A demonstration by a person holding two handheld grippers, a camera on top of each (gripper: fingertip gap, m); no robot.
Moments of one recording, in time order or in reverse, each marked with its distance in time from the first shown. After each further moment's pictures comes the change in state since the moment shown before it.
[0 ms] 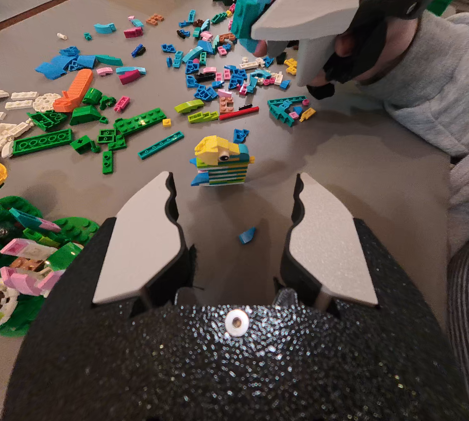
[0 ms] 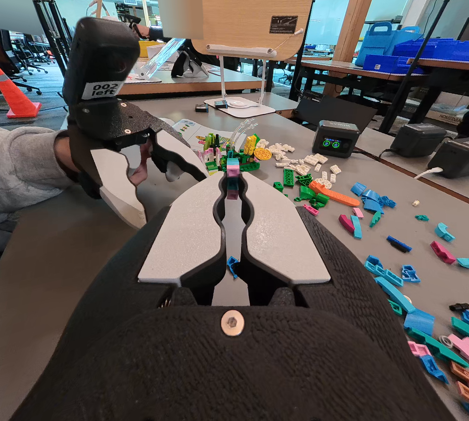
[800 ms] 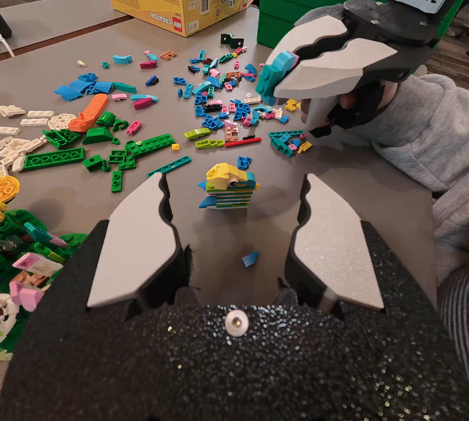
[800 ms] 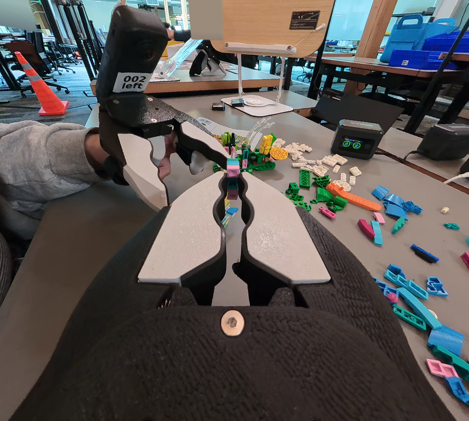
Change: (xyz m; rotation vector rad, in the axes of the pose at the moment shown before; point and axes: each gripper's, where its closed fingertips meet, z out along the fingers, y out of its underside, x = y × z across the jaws) left arm -0.006 -0.022 -0.001 0.117 0.010 -0.065; right arm -0.012 0.001 0.001 -0.006 -0.074 0.013
